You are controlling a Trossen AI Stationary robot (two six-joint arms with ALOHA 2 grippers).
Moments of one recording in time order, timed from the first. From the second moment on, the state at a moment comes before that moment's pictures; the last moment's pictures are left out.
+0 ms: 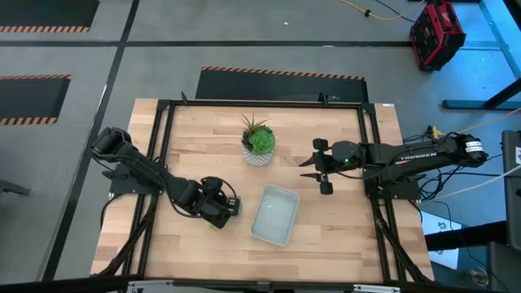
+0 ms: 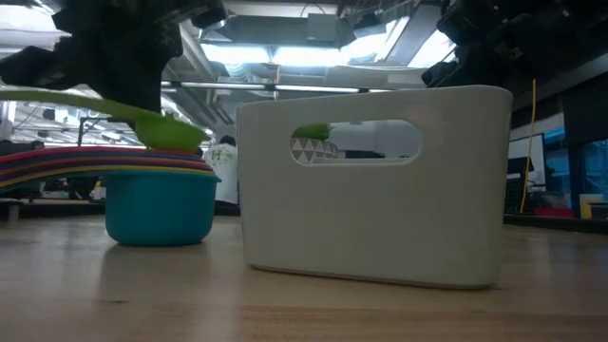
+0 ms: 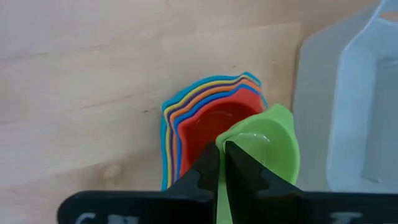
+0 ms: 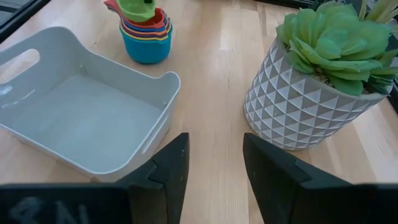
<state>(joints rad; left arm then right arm) -0.49 1.57 1.08 -0.78 -0.37 -1.88 0.00 1.01 0.54 -0.07 -0.03 -0.17</state>
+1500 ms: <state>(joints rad) -0.46 1.59 1.08 -0.77 -0.32 -1.81 0.00 1.01 0.54 -0.07 -0.03 -0.17</state>
